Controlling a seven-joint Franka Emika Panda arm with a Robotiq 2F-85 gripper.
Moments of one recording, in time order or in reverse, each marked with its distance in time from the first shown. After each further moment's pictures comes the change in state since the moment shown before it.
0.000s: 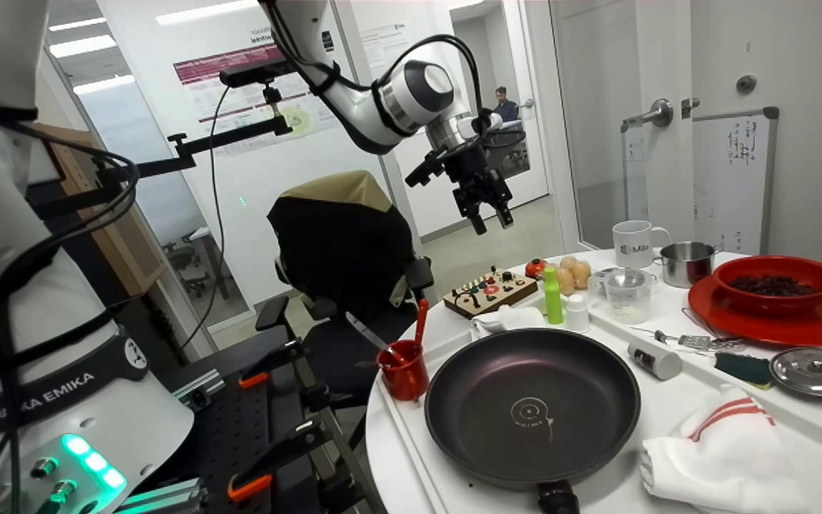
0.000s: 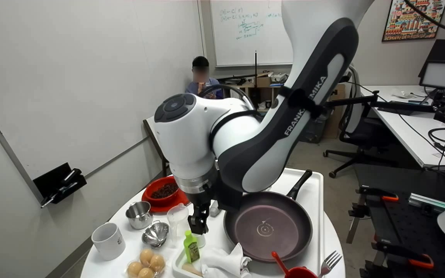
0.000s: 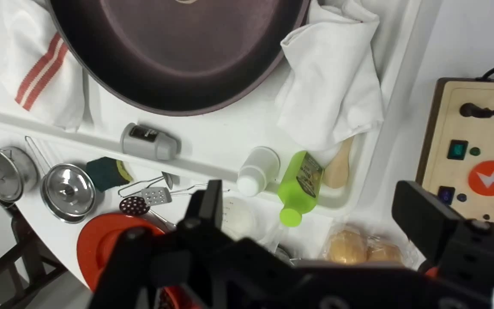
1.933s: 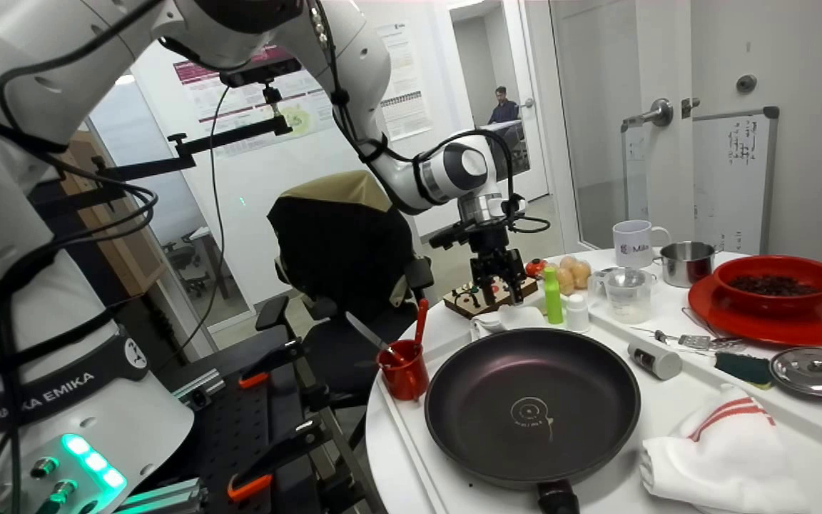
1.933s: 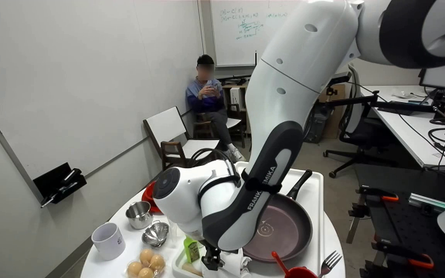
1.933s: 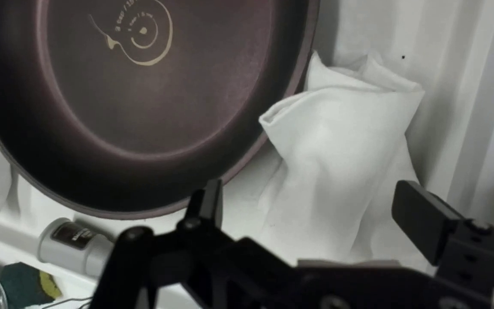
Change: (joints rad) arm 0.029 0.379 -0.040 0.281 0.131 -0.126 -0.104
